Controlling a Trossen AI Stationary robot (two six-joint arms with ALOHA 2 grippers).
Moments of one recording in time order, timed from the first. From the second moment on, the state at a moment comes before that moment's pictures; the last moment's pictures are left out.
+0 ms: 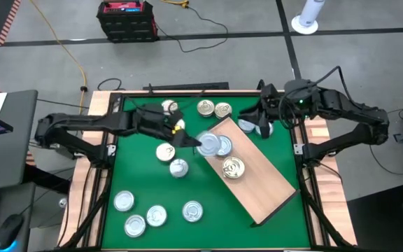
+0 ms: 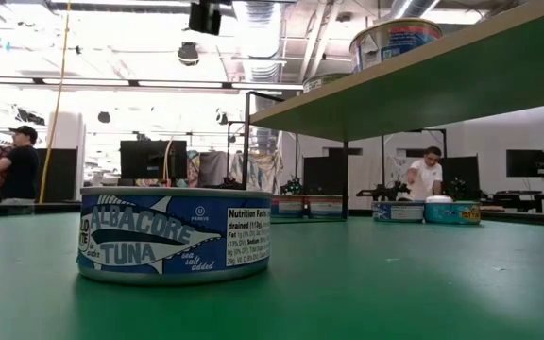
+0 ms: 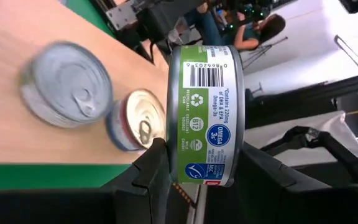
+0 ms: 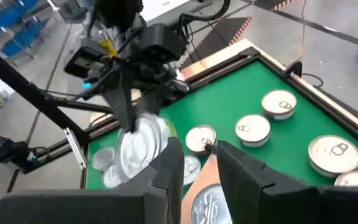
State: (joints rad) left arm 0.04 1.31 1.19 -0.10 0.22 -1.05; right arm -0.06 1.15 1.50 -0.73 0.05 0.39
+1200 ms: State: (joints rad) left arm -0.02 1.49 1.19 0.23 0.17 -1.07; right arm 0.01 1.17 1.38 -0.83 -0.35 0.54
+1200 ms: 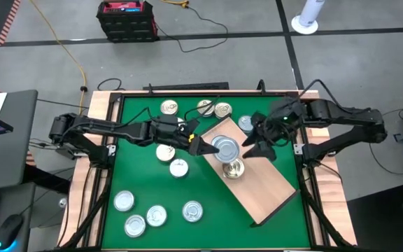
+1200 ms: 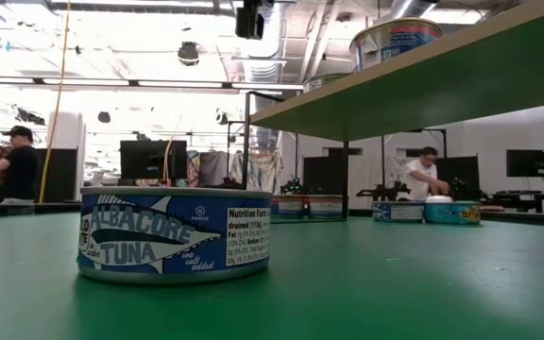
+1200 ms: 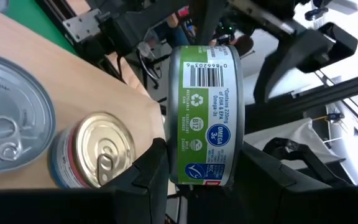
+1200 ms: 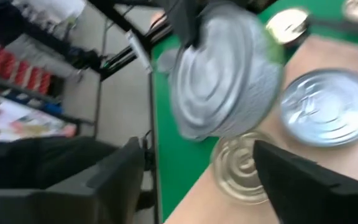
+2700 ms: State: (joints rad) left arm 0.00 1.49 1.19 0.13 0.07 -0.95; right arm -0.22 1.26 1.39 -0.86 -0.61 0.59
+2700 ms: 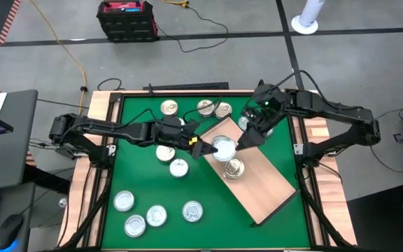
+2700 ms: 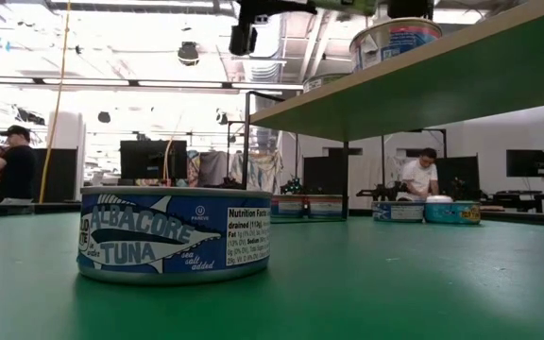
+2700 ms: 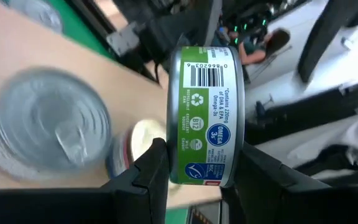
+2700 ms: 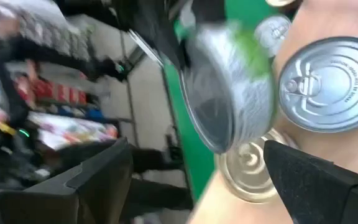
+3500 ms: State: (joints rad) left arm 0.05 1.49 1.19 0.30 0.03 -0.95; right arm -0.32 1.32 1.39 -0.67 -0.71 0.44
